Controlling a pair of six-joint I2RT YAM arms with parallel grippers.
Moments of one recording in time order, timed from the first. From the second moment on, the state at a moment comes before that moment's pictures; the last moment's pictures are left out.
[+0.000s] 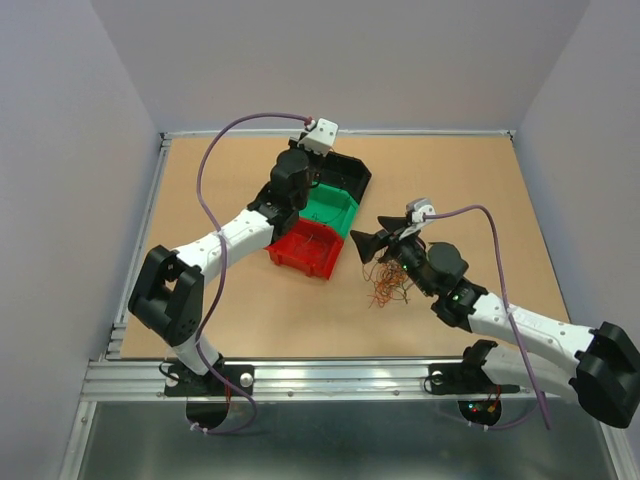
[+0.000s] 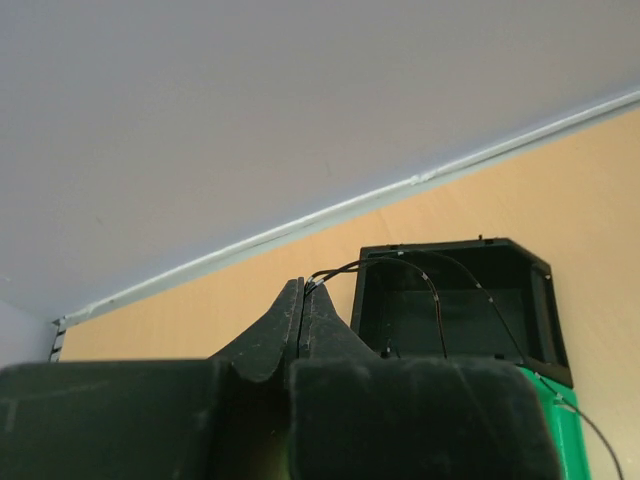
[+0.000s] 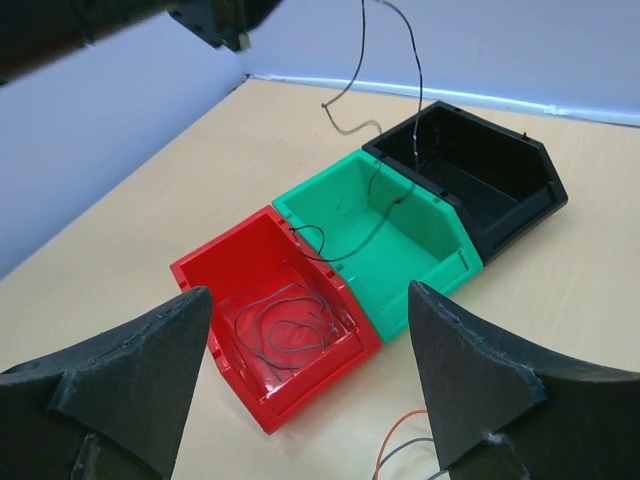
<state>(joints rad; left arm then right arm) -0.64 1.59 1.20 0.42 -0.43 0.29 0.81 1.04 0.50 0.62 0.24 0.22</state>
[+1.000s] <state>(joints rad) -0.60 1.63 1.32 0.16 -0.43 0.30 0.81 1.02 0.46 0.62 0.25 0.21</state>
